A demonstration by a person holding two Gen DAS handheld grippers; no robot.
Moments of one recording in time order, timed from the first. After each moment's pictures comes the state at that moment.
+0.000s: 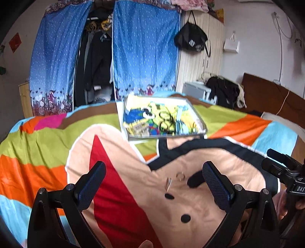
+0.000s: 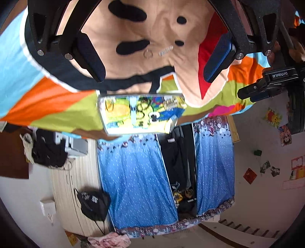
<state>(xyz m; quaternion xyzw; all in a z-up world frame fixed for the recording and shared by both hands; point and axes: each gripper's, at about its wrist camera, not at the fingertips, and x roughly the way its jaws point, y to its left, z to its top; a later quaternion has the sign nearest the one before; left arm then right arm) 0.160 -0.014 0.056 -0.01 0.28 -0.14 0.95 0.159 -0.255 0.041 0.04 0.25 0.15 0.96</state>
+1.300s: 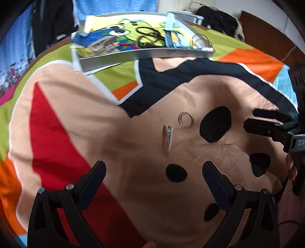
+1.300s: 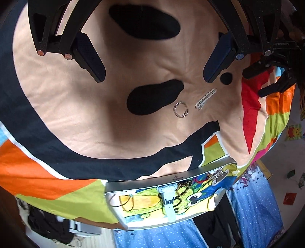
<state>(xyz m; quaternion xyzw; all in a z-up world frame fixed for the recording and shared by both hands) 0.287 -0.063 -0.096 0.07 0.49 -0.21 0.84 0.284 -0.274 -0.092 0.05 0.50 0.13 0.85</state>
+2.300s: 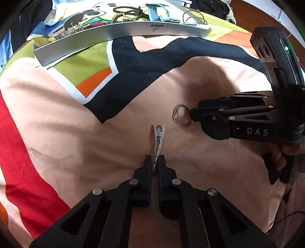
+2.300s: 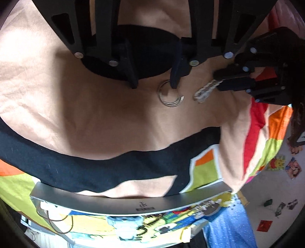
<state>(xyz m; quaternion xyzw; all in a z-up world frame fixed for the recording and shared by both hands) 0.322 -0.082 -0.140 0.09 0.52 -0.25 0.81 0.355 -0.237 -0.156 0.01 0.53 0.21 0.82</state>
